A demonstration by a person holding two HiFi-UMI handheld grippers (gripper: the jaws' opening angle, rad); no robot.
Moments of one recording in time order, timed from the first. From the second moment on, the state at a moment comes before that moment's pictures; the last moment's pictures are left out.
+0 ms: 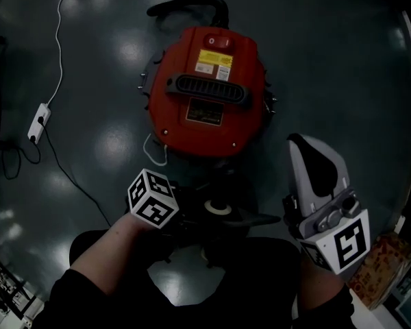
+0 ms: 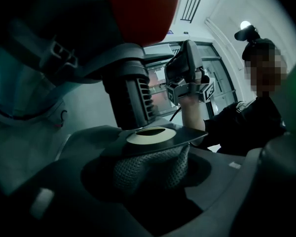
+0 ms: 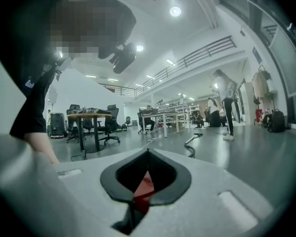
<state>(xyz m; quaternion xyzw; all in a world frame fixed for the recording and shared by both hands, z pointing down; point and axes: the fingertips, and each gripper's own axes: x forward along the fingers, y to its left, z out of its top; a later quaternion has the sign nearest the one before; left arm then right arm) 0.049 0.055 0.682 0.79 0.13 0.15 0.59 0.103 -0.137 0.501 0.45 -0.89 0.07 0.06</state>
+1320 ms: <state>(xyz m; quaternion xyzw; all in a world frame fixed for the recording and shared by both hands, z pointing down) 0.055 0.033 0.680 0.75 0.16 0.10 0.63 0.072 -0.159 0.552 0.33 -0.94 0.00 0.09</state>
